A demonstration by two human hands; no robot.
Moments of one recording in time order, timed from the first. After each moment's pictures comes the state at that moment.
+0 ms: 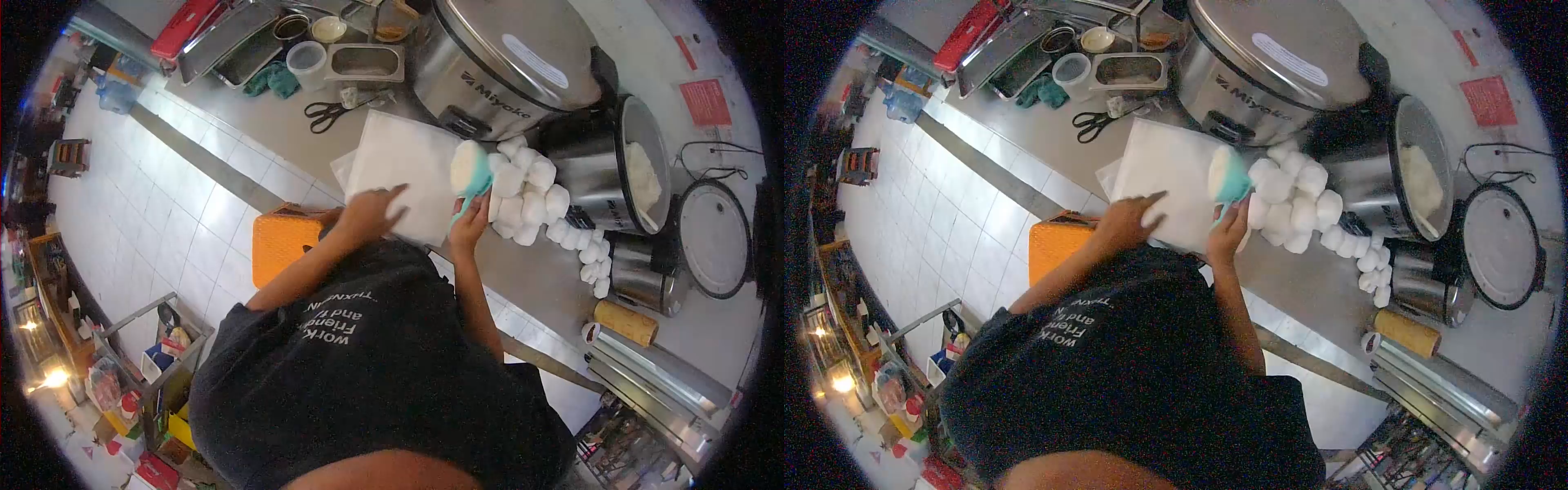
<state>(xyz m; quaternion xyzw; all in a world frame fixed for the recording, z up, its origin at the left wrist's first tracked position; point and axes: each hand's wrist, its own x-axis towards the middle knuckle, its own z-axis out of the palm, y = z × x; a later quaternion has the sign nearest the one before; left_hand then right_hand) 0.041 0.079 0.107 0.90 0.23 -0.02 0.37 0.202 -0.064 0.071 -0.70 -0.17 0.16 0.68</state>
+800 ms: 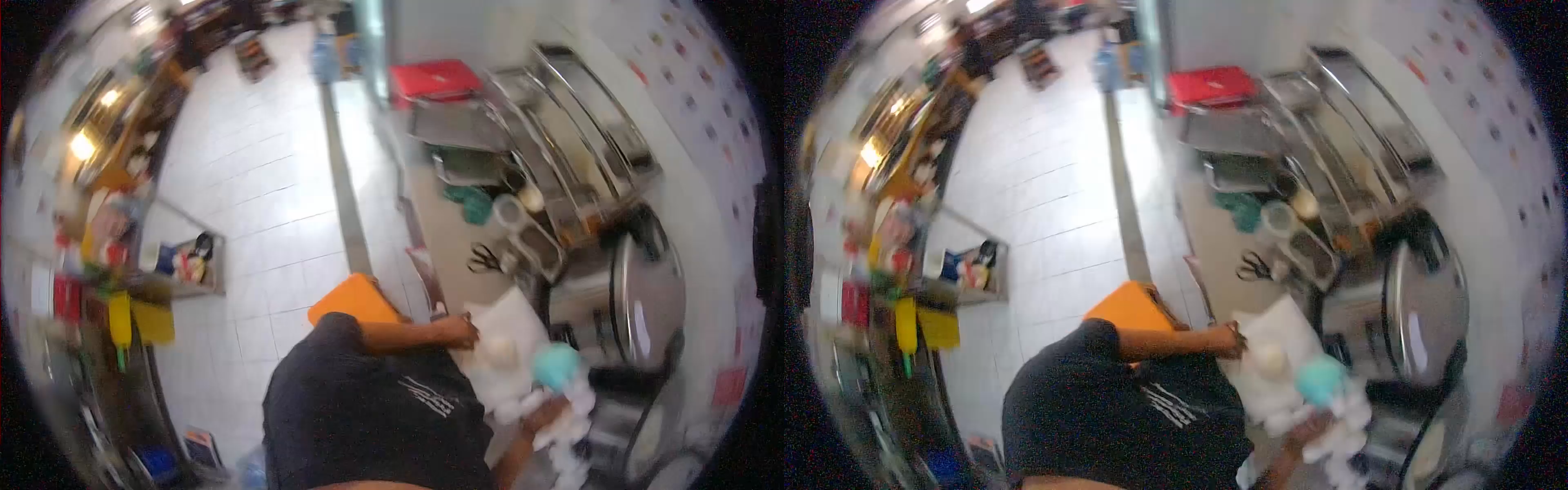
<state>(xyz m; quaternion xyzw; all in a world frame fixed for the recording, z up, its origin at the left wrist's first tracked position) 0.033 0.130 -0.117 0.94 0.08 0.15 0.29 0.316 -0.110 0.001 -0.73 -0.39 0.01 0.56</state>
